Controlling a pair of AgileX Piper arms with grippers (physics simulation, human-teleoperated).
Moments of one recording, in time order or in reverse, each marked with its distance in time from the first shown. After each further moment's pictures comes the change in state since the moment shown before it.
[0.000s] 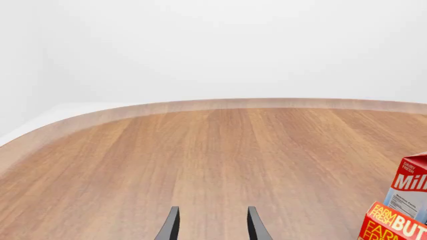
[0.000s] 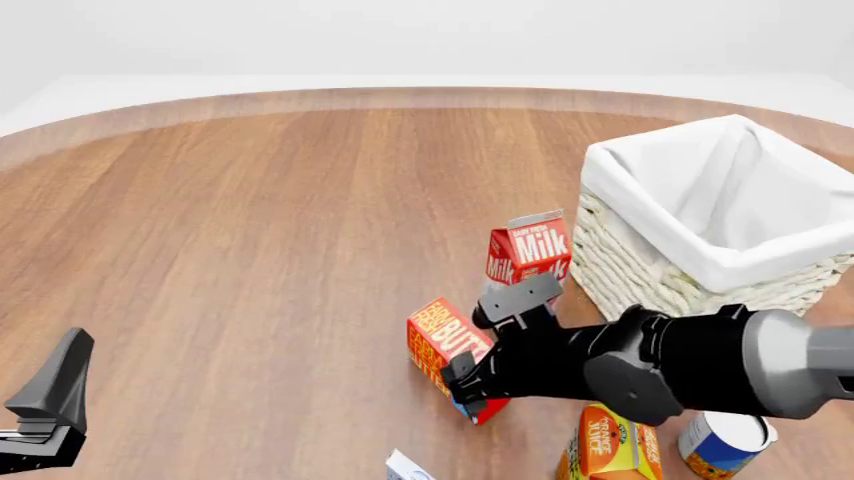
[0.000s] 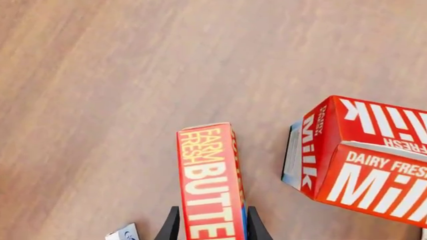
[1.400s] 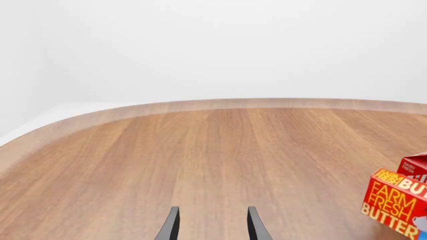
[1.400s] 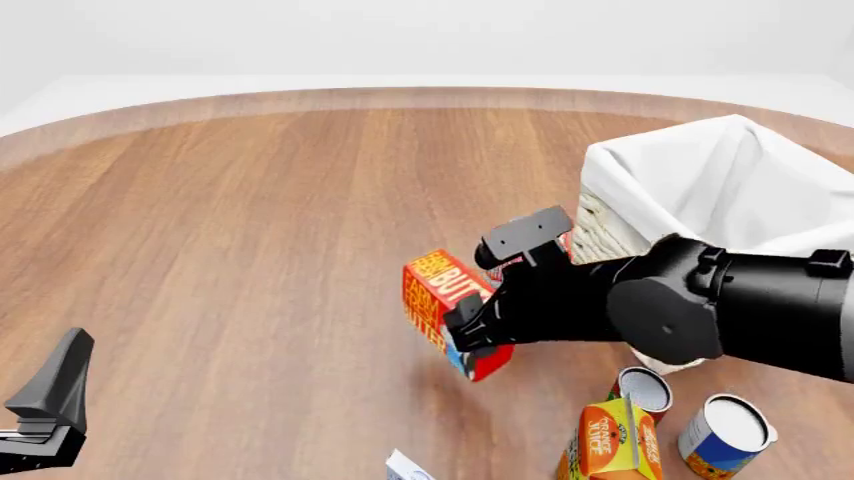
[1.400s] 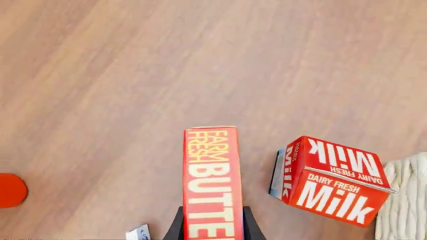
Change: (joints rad) left arm 0.000 0.000 0.000 0.000 0.000; right arm -0.018 -0.143 -0.163 0.240 -0.140
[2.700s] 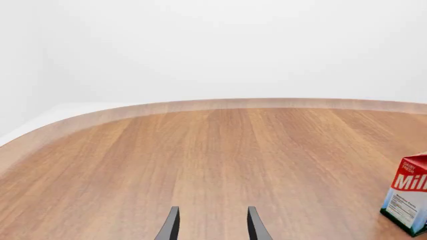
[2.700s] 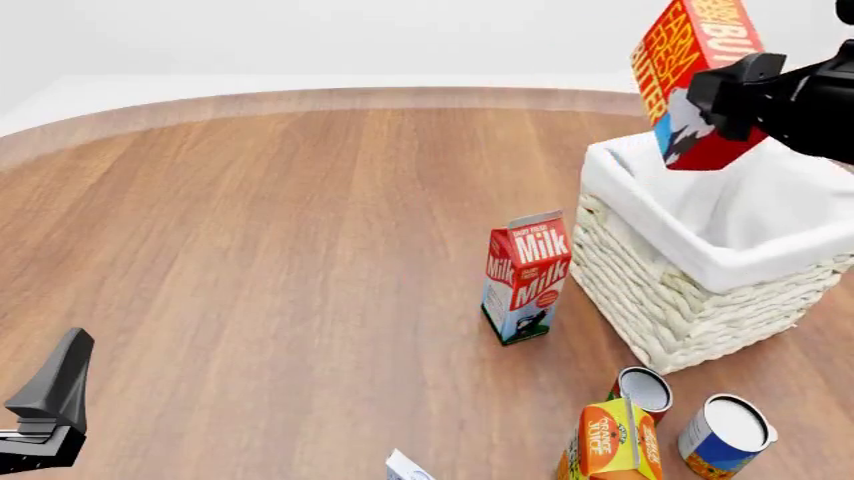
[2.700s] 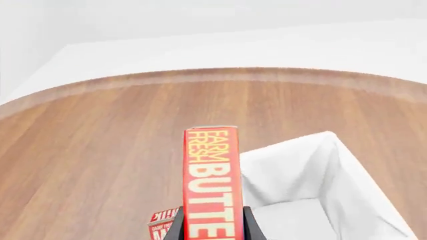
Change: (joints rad) left arm 0.000 0.000 0.000 0.000 0.000; right arm -0.550 -0.448 -0.165 0.099 -0.007
